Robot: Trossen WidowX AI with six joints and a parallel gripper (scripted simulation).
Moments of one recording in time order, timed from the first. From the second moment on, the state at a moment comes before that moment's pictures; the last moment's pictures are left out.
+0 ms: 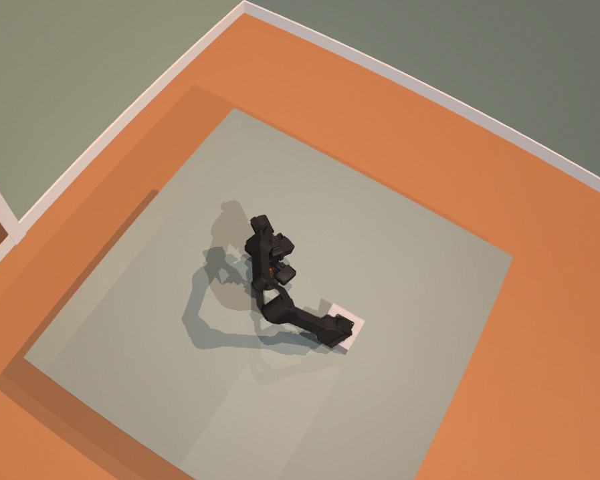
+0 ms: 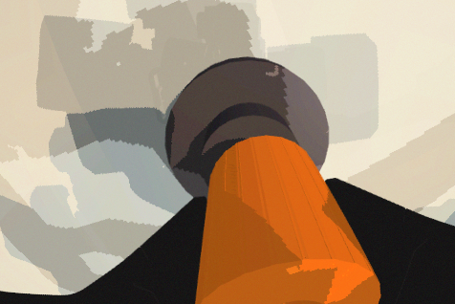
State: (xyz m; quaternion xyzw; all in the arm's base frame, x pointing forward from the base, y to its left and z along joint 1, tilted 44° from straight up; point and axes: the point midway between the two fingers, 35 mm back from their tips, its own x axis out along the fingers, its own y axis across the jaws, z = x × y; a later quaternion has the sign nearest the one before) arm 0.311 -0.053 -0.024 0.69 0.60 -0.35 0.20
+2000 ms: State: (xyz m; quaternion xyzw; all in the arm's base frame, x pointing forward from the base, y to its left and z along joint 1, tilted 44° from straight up) arm 0.312 -0.052 -0.025 0.72 0.52 -0.46 0.06
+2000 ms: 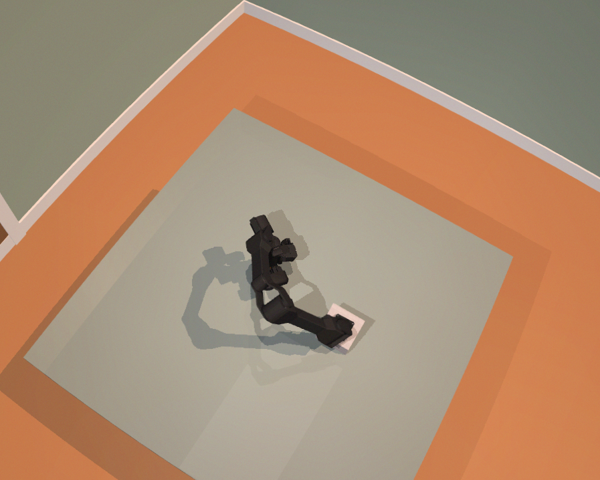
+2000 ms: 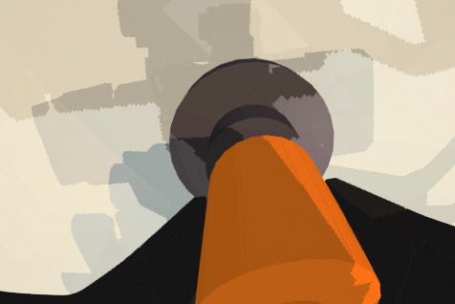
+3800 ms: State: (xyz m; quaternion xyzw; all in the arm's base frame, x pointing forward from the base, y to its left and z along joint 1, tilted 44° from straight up) arm 0.312 -0.053 -0.022 0.72 0.51 -0.47 0.04
